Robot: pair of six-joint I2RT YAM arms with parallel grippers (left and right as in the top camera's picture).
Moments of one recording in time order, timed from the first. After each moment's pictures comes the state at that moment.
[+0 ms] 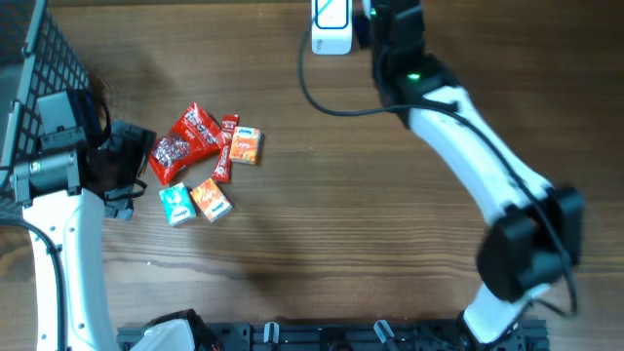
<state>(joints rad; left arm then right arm) 0.26 1.29 1.26 -1.16 0.01 -1.00 0.43 1.89 1.58 0.06 0.47 -0.32</state>
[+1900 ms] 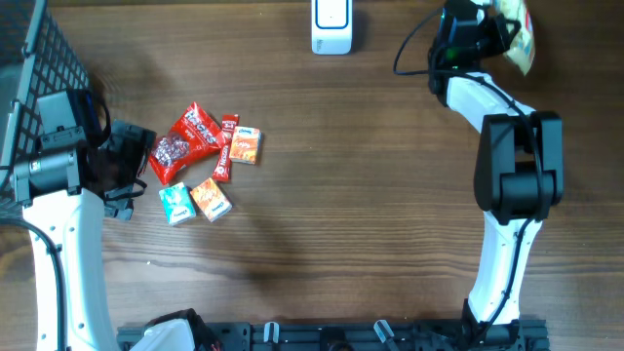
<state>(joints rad) 0.26 1.29 1.26 -1.16 0.01 -1.00 0.07 2.30 1.59 0.31 1.09 -0.72</state>
